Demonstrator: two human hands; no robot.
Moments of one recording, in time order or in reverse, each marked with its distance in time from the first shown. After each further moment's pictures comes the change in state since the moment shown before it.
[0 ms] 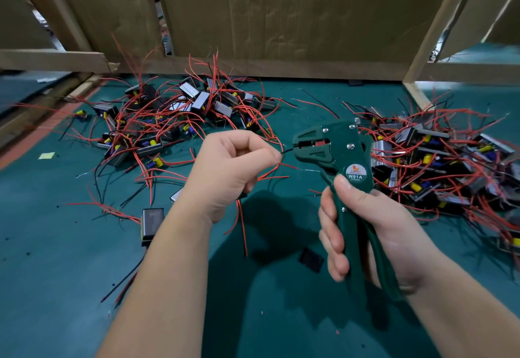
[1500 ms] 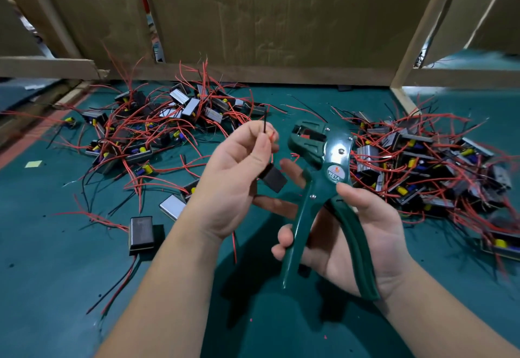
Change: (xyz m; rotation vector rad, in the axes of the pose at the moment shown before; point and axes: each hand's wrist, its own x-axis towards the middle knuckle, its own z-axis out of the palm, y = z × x) left_hand -0.008 0.002 0.025 -0.370 -0.207 -0.021; right_hand 0.007 0.006 0.004 0.465 -0.309 0.006
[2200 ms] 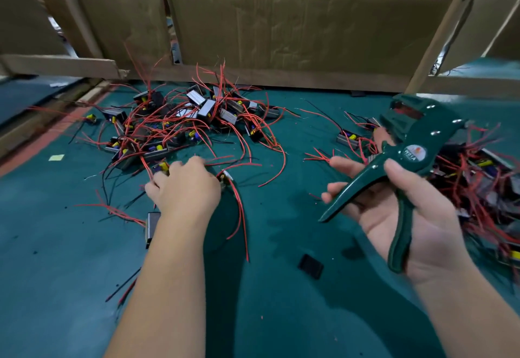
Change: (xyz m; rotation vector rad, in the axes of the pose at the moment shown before) left_hand 0.004 -0.006 -0.065 1.521 0.689 -0.629; right_hand -0.006 -0.026 -0.014 -0.325 0.283 -0.483
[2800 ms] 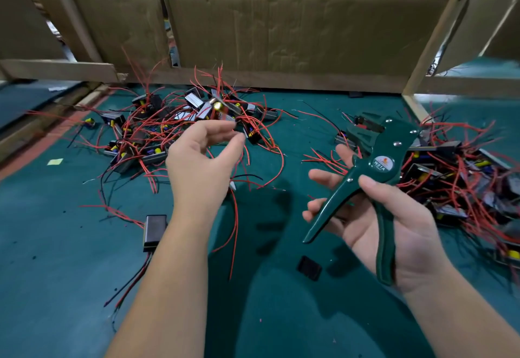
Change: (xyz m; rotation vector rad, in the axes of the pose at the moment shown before) left_hand -0.013 0.019 -0.010 -1.120 0.285 0.501; right_hand -0.003 0.010 0.008 0.079 -0.046 0.159
